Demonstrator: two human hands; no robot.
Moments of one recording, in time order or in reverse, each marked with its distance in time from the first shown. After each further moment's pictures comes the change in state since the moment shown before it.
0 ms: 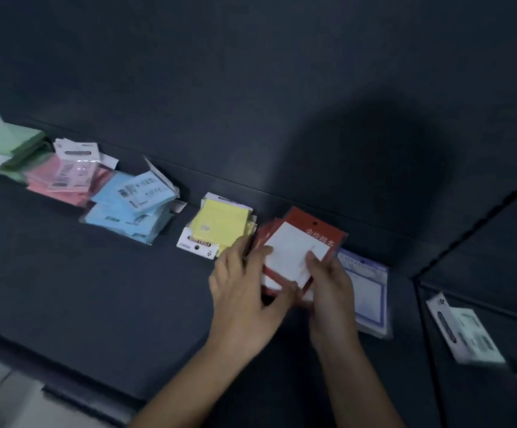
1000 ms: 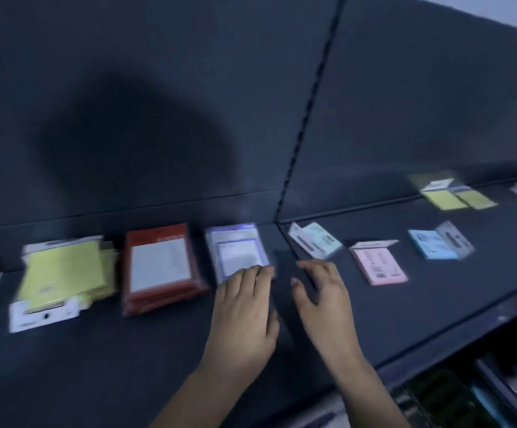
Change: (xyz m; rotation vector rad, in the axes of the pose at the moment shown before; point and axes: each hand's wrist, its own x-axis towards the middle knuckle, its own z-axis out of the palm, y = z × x) left_hand -0.024 0.048 0.051 0.151 -0.443 0.688; right_hand -0.079 -0.004 -0.106 -1.065 0.624 -0.384
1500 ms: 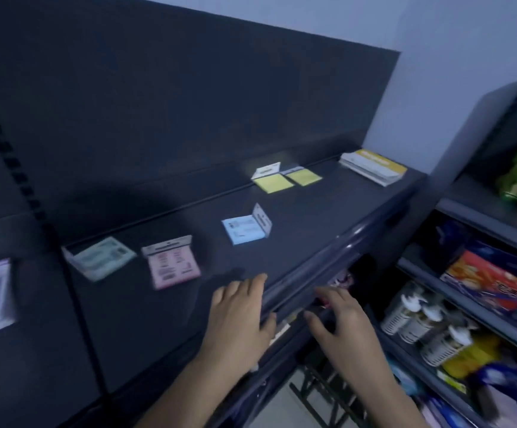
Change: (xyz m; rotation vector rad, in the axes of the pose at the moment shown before) left_hand 0.055 0.296 0.133 -0.134 -0.244 0.237; right_hand -0.062 0.237 -0.271 -0.248 0.064 0.215
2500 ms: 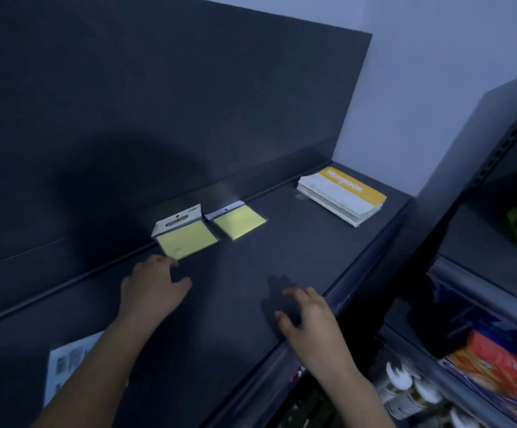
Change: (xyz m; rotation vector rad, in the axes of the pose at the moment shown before) left_hand 0.339 -0.009 0.081 0.078 -0.036 -0.438; right_hand 0.273 0.184 -0.025 0.010 -0.103 0.061
